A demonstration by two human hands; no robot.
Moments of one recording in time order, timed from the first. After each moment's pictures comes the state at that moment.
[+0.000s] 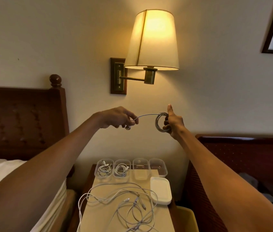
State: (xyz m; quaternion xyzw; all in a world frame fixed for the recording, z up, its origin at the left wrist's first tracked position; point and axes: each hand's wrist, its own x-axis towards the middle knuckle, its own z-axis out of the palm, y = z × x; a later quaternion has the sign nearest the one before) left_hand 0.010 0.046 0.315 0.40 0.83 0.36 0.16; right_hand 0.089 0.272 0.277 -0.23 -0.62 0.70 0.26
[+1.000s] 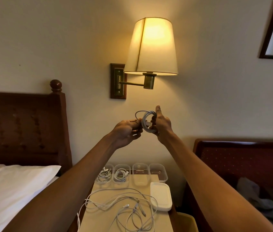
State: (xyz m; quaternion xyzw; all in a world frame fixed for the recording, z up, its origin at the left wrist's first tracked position) left_hand 0.033 0.084 0.269 0.25 0.54 0.76 0.27; right_hand 0.081 0.222 0.286 -0.15 -0.62 0.71 0.29
